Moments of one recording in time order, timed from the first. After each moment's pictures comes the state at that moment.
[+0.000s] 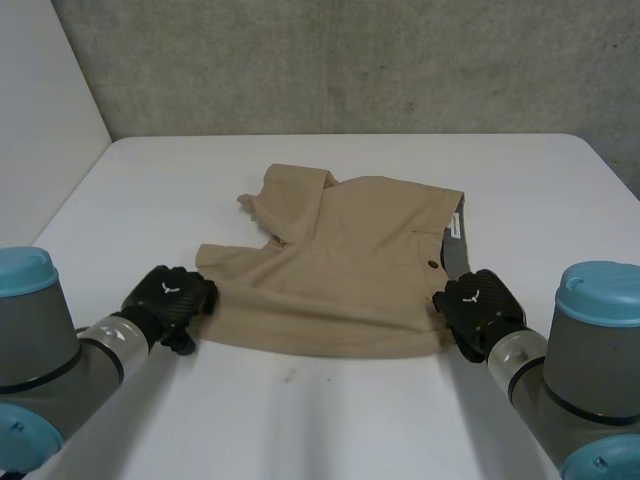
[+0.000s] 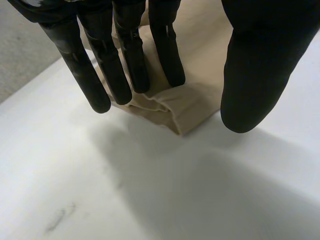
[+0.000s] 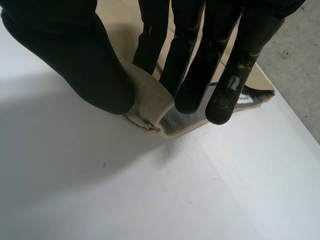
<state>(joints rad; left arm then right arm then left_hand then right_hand) 4.50 -1.96 -1.89 3.40 -1.30 3.65 1.98 -1.16 1.84 -0.25 1.53 2.51 0.65 0.65 0.65 0.64 0.47 0.97 1.18 1.19 1.19 0.98</state>
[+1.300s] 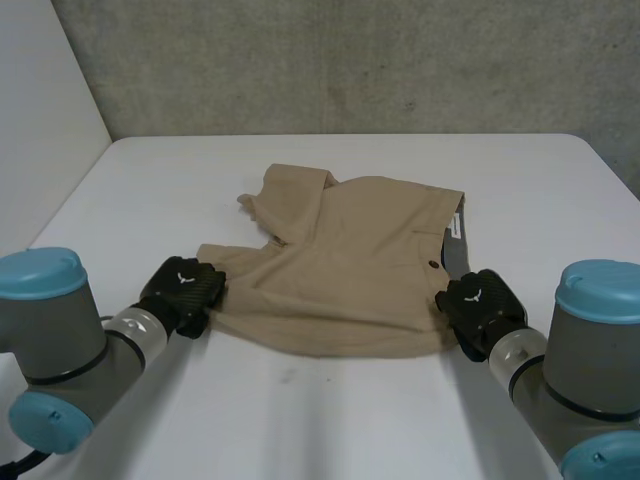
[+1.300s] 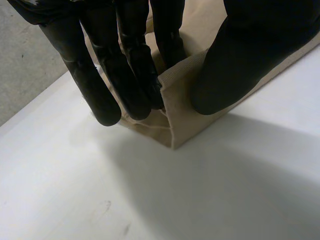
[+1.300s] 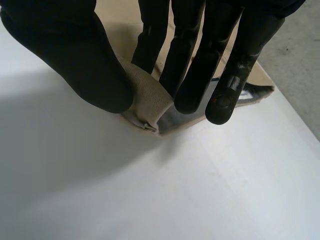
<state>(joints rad) 4.46 -2.06 -1.82 3.48 -1.32 3.64 1.97 -1.15 1.83 -0.25 1.53 2.51 1.13 1.19 1.19 1.19 0.97 0.97 1.18 1.19 1.19 0.98</state>
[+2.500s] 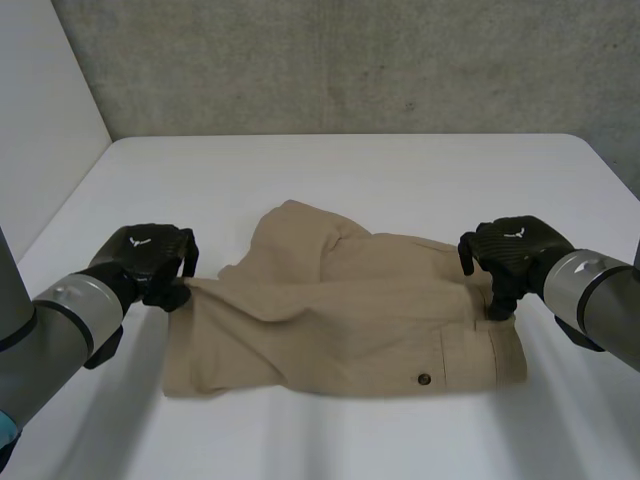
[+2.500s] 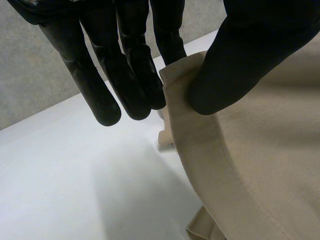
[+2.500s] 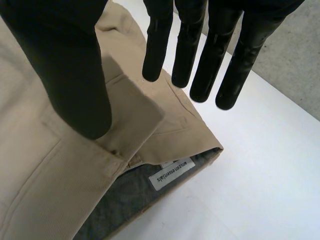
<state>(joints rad) 4.45 -1.71 -1.79 3.14 -1.41 3.35 1.86 -1.31 1.54 0.27 1.39 2.71 1.13 1.20 1.19 1.20 0.97 0.58 0.66 0.66 0.66 0.50</state>
